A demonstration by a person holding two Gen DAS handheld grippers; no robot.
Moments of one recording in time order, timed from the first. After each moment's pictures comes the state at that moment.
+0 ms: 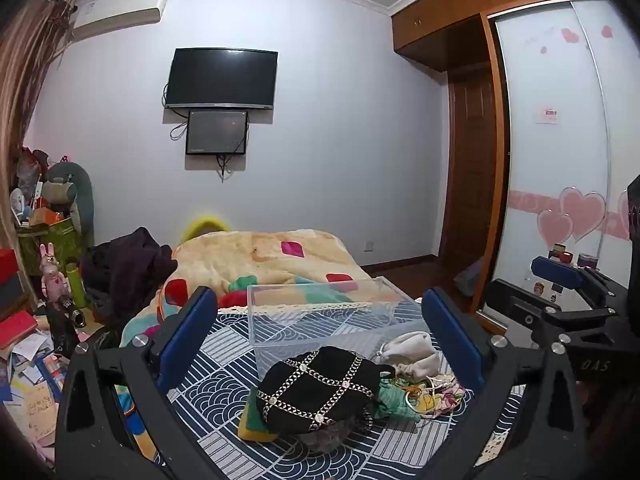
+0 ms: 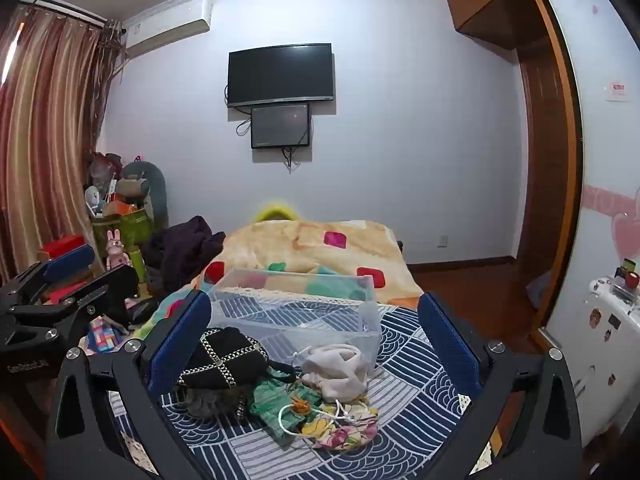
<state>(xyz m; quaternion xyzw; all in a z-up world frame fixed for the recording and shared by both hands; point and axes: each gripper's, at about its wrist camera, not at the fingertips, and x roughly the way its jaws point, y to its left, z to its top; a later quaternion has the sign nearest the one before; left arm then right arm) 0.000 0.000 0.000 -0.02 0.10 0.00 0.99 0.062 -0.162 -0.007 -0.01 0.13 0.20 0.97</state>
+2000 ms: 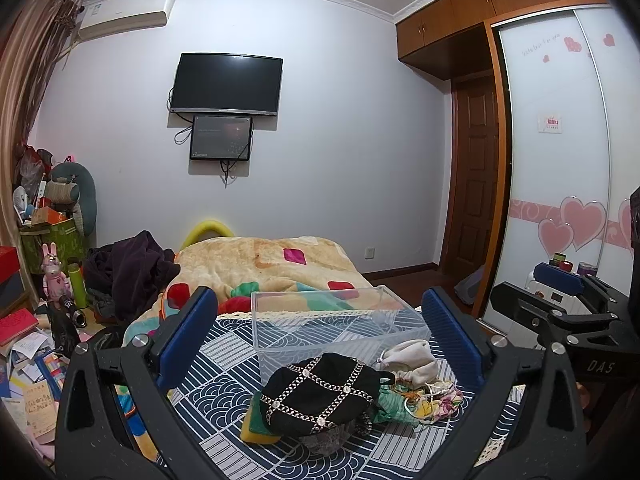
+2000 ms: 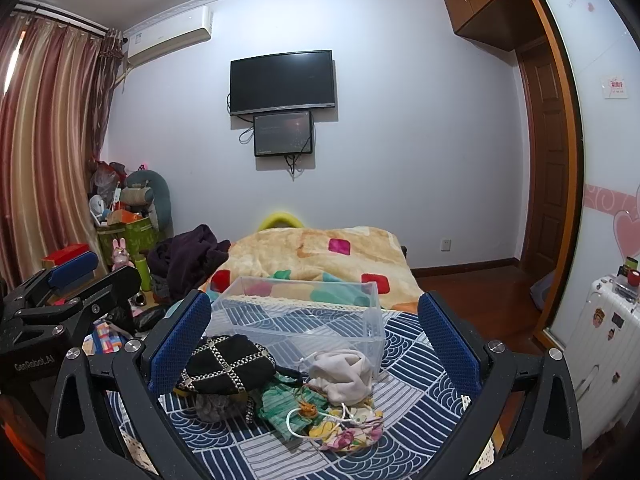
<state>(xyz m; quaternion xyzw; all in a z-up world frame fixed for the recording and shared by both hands) -0.004 0.001 0.006 -0.03 0.09 0.01 1.00 0.055 -0.163 0.002 0.00 0.12 0.21 0.97</state>
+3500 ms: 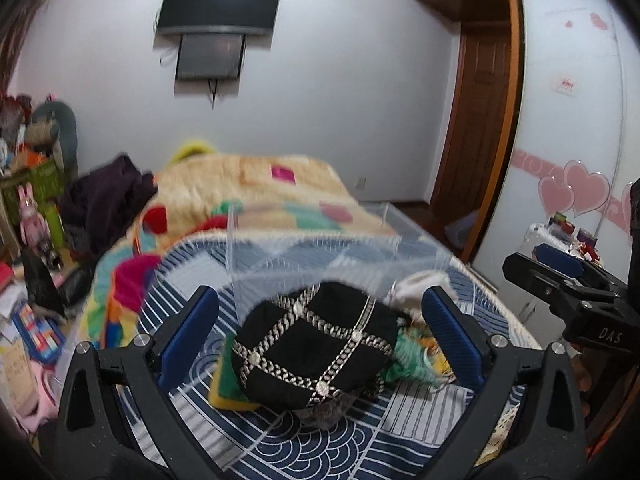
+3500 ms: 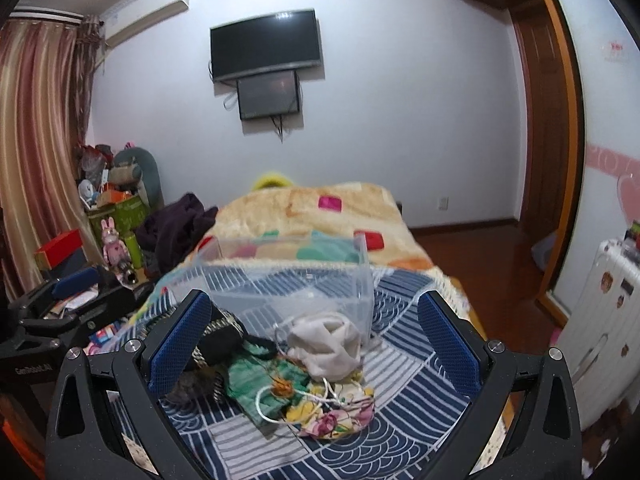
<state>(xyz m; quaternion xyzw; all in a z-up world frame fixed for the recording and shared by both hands) 0.062 0.008 -0.059 -0.07 0.23 -0.02 0.97 0.100 -0.172 -0.035 0.01 0.21 0.20 0.96</state>
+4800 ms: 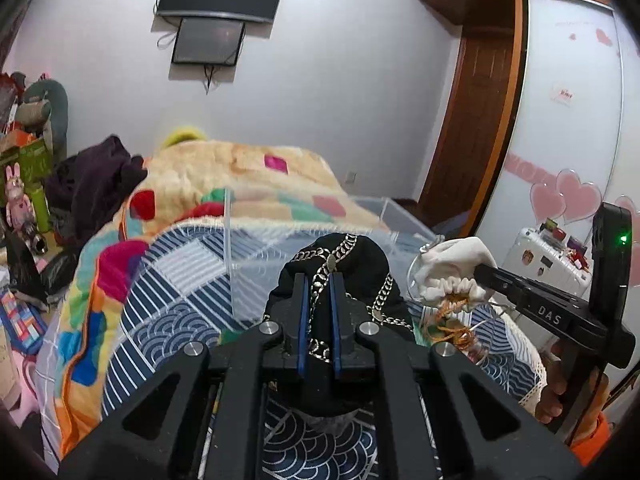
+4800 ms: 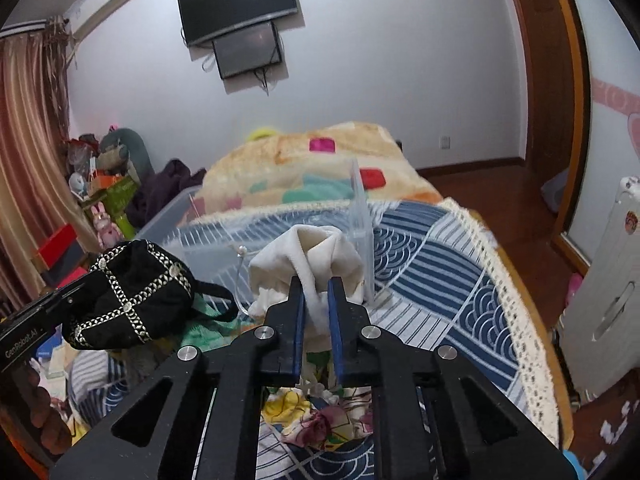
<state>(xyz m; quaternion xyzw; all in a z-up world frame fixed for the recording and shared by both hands) 0.068 0.025 -0.063 -0.09 0.23 -0.04 0.97 0.129 -0.183 -0.067 0.05 0.28 0.20 0.94</state>
